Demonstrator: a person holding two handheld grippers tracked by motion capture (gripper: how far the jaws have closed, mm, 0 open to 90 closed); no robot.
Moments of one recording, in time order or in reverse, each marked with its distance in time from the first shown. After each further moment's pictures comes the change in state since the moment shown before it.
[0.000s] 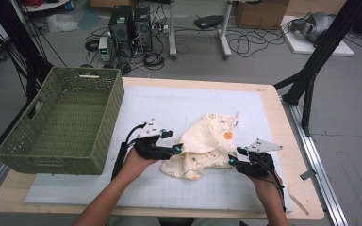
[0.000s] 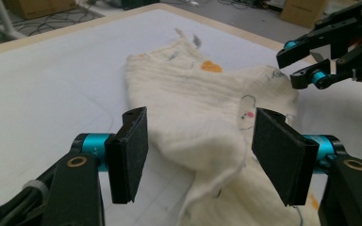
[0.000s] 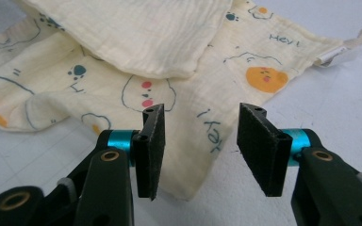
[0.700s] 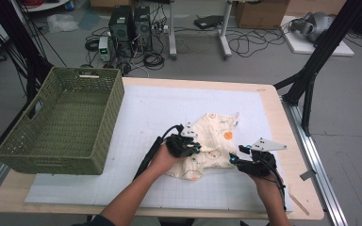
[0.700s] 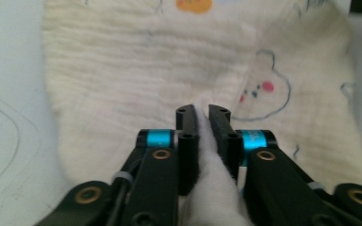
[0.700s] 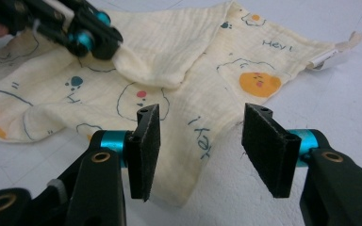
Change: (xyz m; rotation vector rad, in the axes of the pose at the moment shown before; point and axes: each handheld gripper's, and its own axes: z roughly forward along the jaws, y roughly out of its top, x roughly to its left) left arm -0.008 0.000 0.084 0.256 -0.037 0.051; right arm -0.007 -0.002 -0.001 -0.040 0.009 0.034
